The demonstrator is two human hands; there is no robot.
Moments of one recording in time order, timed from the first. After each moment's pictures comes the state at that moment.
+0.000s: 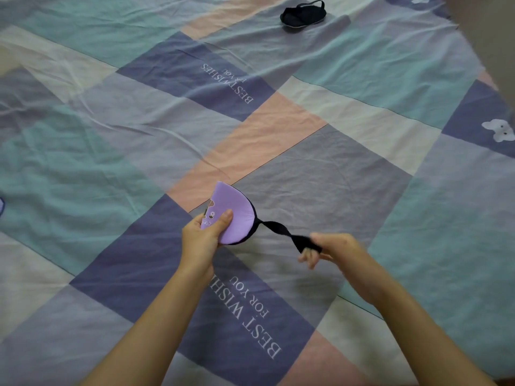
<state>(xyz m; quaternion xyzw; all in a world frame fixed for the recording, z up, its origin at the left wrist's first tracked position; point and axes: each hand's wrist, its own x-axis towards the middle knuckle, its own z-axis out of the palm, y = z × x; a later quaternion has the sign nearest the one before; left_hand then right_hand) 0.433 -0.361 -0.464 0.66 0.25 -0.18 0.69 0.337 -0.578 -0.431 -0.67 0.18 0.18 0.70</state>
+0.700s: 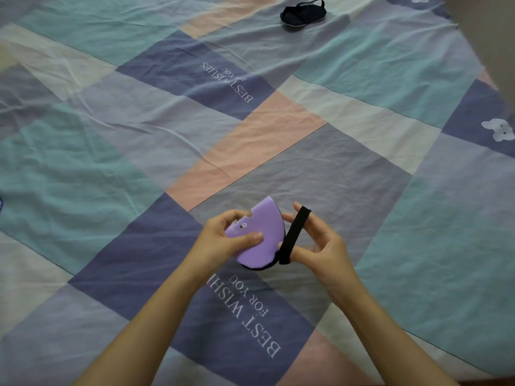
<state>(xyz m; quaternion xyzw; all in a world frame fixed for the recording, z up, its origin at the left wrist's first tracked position) 0.428 -0.361 -0.448 0.73 0.01 -0.33 0.60 0.340 -0.538 -0.440 -0.65 0.22 0.04 0.73</state>
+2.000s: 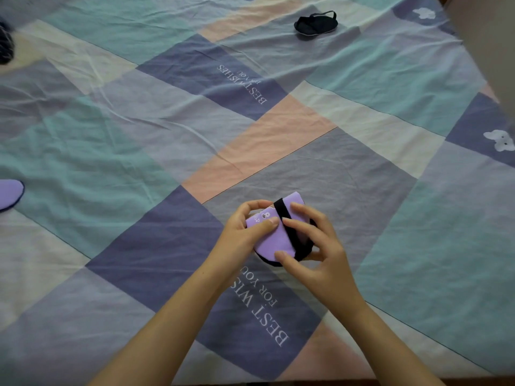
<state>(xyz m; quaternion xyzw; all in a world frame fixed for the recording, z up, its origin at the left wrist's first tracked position) 0.401 -0.363 -0.424 0.61 0.06 -0.34 0.71 0.319 -0.502 -0.421 -0.81 0.06 -0.10 0.57</state>
